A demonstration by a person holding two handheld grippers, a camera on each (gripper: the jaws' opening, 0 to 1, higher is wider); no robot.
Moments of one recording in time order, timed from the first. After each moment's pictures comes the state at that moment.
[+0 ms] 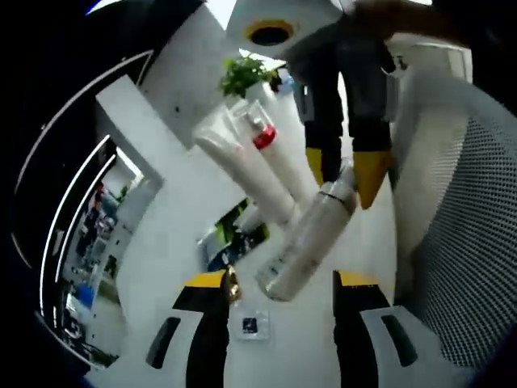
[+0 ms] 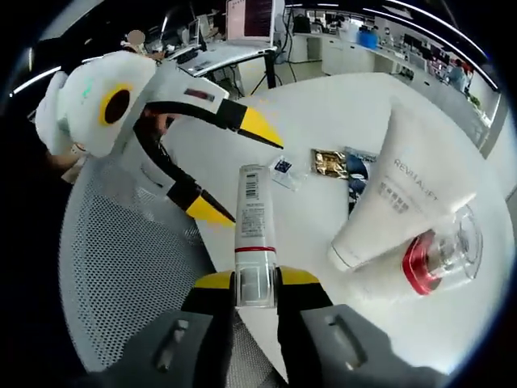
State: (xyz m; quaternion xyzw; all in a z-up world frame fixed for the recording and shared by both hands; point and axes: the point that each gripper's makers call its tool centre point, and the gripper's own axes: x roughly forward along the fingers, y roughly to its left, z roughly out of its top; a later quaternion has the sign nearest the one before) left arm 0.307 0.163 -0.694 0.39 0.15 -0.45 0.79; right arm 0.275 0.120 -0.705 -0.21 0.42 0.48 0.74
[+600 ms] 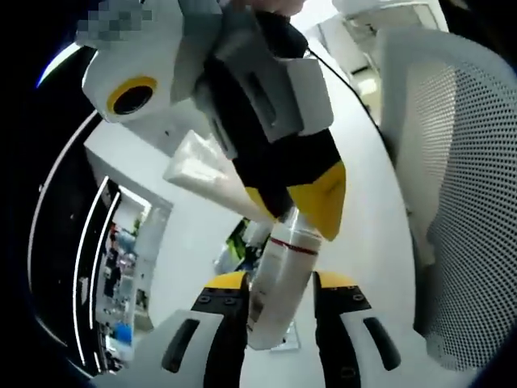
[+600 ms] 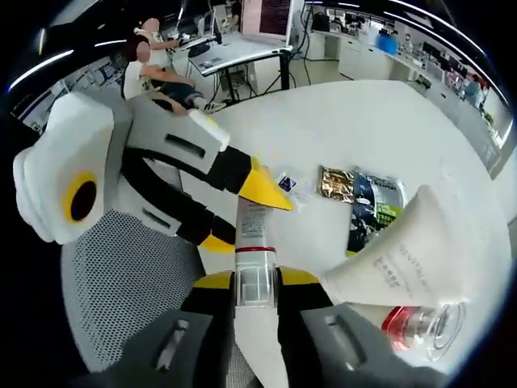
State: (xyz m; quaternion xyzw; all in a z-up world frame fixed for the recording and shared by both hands) left arm 0.312 0.152 -0.693 0.49 0.11 -0.43 0.75; right arm 0.293 0.140 -0.693 -0.22 0.43 0.51 0.71
